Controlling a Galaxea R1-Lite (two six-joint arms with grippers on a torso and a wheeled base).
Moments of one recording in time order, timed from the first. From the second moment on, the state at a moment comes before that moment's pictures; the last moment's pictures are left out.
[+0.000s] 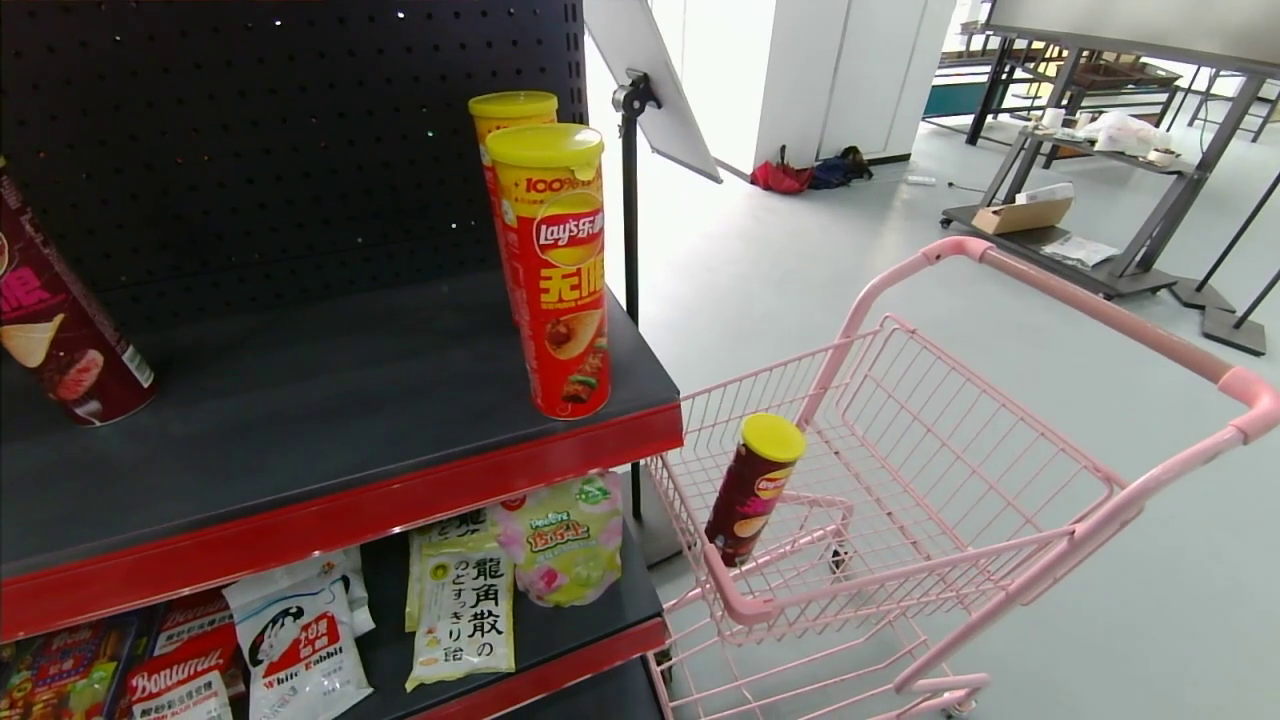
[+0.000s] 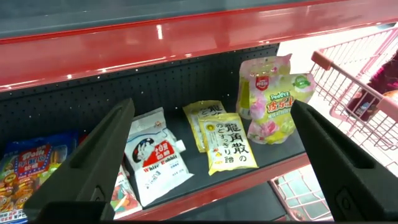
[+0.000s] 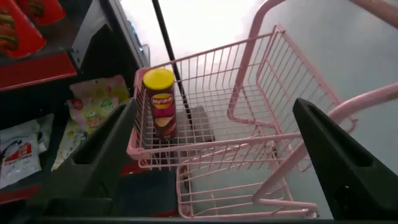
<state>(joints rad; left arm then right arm) 0.00 0.00 0.00 0.00 0.01 -0.01 0.09 0.51 -0.33 -0.15 0.07 0.09</state>
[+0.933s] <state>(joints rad) 0.00 0.00 0.00 0.00 0.01 0.00 0.49 1.95 -0.38 -1.13 0.12 0.17</state>
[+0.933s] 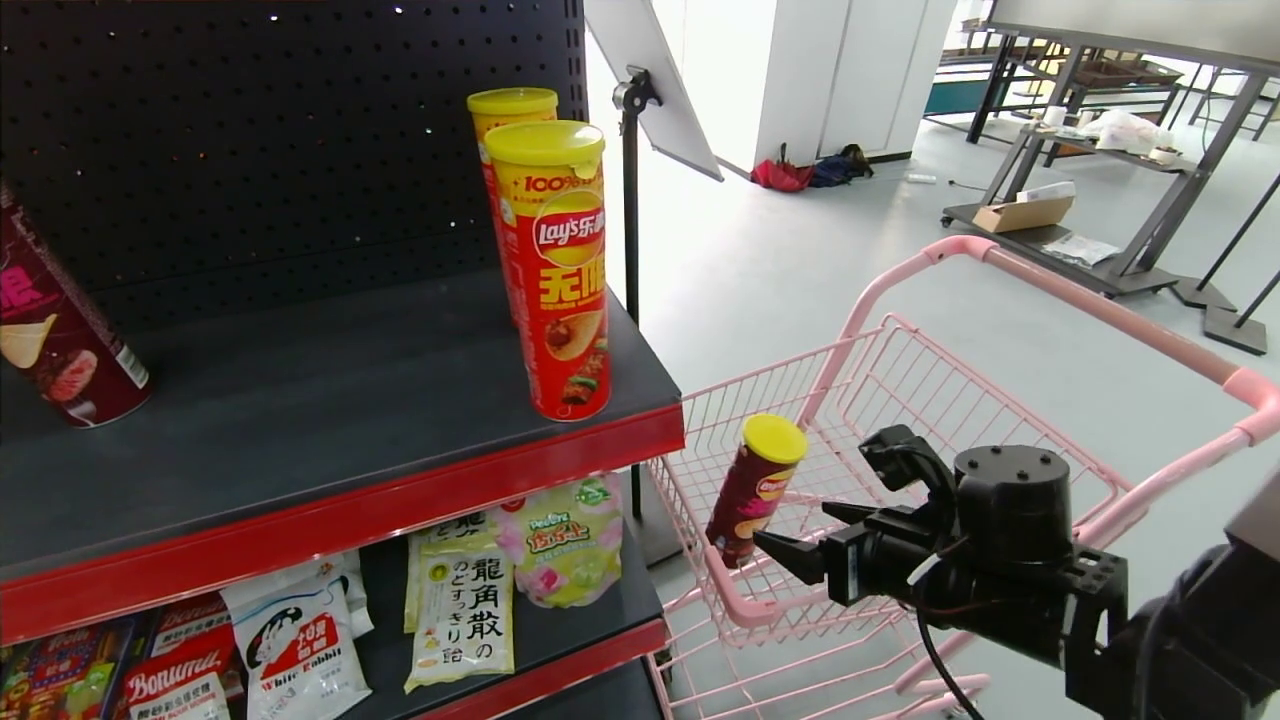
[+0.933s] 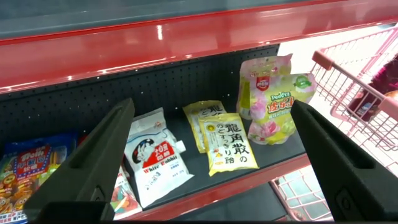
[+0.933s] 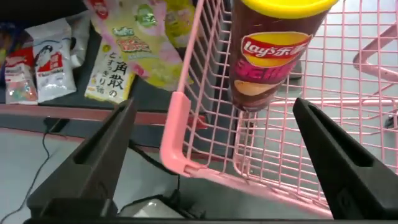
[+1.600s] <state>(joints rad) 0.00 0.00 0.00 0.00 0.01 0.00 0.42 2.17 -0.61 -1.16 0.11 0.16</state>
